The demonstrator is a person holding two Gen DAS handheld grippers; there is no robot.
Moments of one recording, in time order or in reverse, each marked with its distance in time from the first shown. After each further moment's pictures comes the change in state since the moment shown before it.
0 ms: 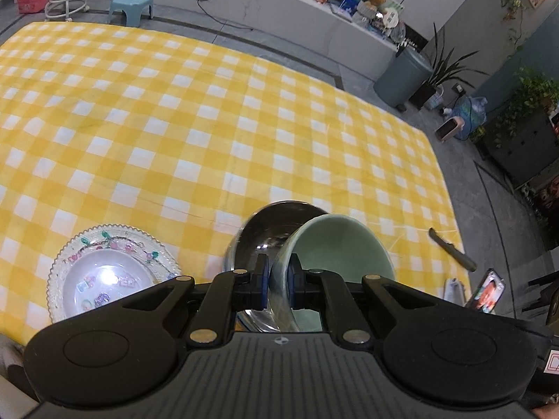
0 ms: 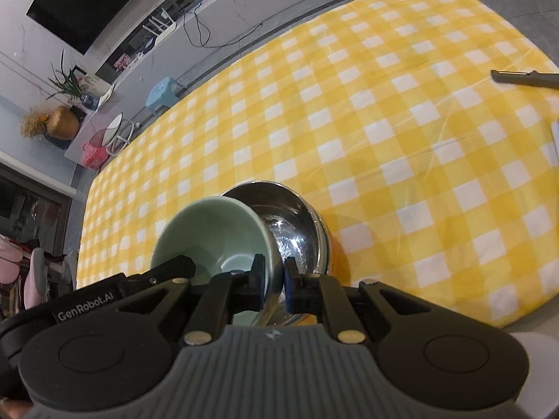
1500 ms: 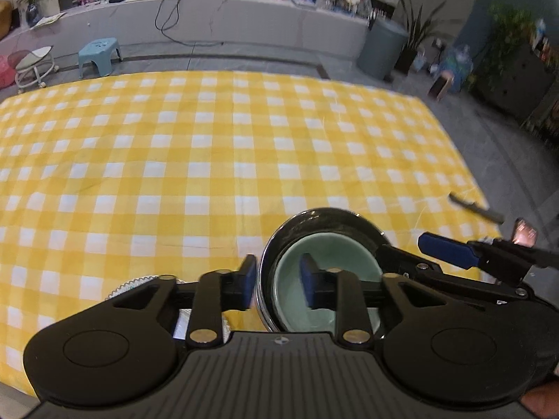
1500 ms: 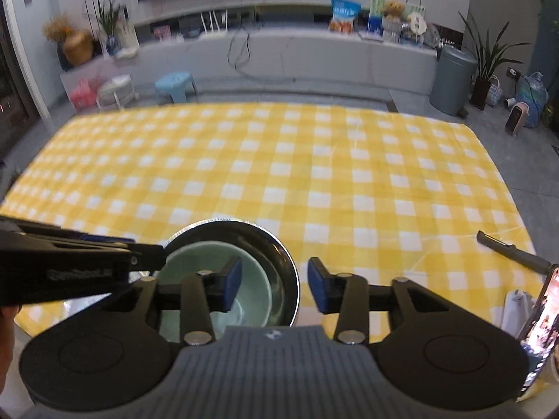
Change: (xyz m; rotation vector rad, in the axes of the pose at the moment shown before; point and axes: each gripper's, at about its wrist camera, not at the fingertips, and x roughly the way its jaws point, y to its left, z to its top) left arm -0.007 -0.004 0.007 0.242 -0.029 0.039; right arm -0.001 0.039 -0.012 -0.496 -0.220 -0.208
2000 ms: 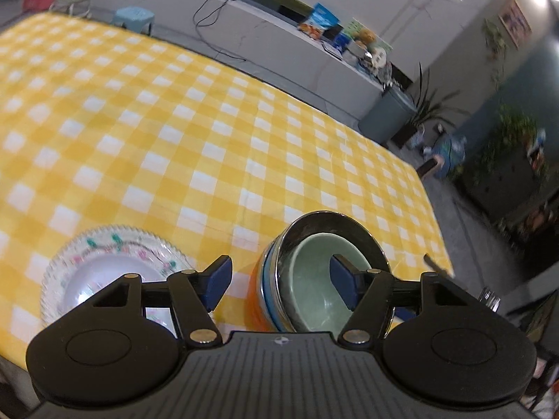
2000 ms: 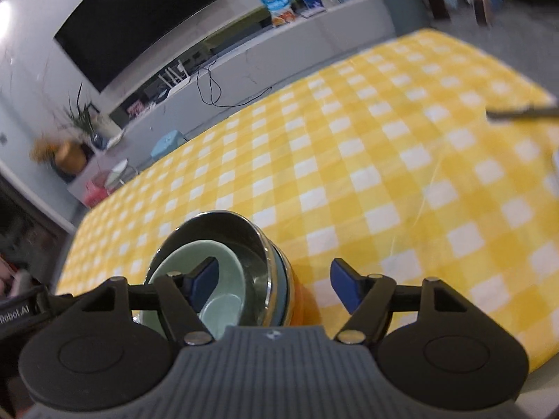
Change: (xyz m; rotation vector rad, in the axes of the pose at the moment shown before) left arm 0.012 0.048 -0.044 -0.325 -0.135 -0.148; right arm 0.040 -0.052 -0.051 0.476 -0.049 0.167
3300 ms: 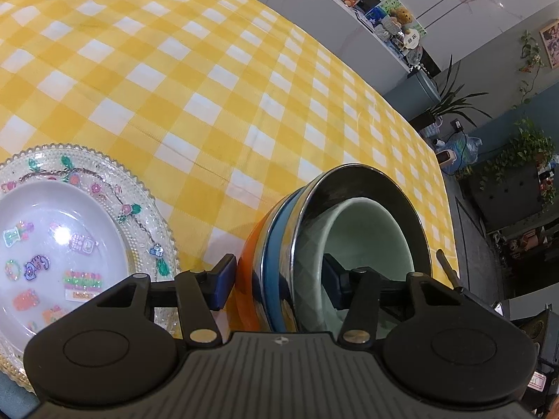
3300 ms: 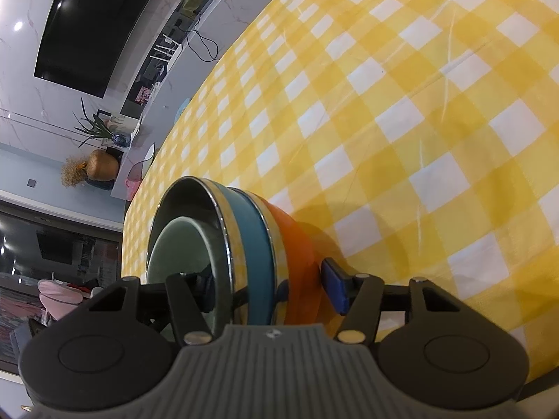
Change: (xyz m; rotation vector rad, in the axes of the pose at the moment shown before) left arm 0.065 0.014 -0.019 -0.148 0.134 0.008; right arm 0.048 -0.043 -0.006 0.285 0.246 0.186
